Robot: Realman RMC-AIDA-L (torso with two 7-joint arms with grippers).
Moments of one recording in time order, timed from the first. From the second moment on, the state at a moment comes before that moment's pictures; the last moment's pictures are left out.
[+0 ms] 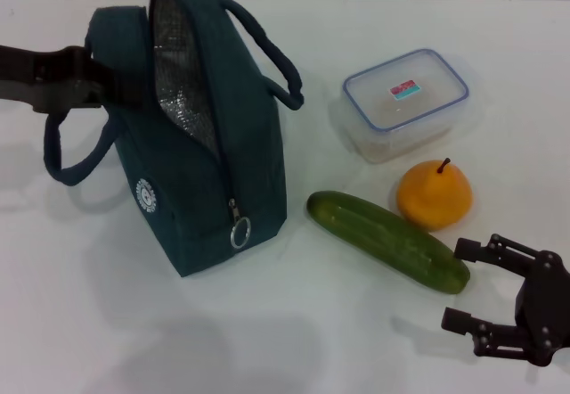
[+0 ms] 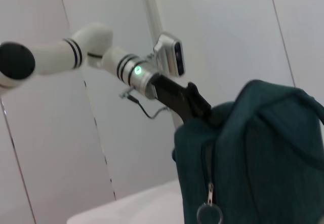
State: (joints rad) left arm -0.58 -1.95 0.62 1.09 2.24 1.79 -2.65; right arm 0.31 2.01 -1.03 -0.36 -1.57 -1.73 0.90
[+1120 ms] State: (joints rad) left arm -0.57 -1.96 0.62 1.08 2.10 1.85 -2.61; right arm 0.51 2.02 -1.03 -0.12 -0.85 -1.27 1.66
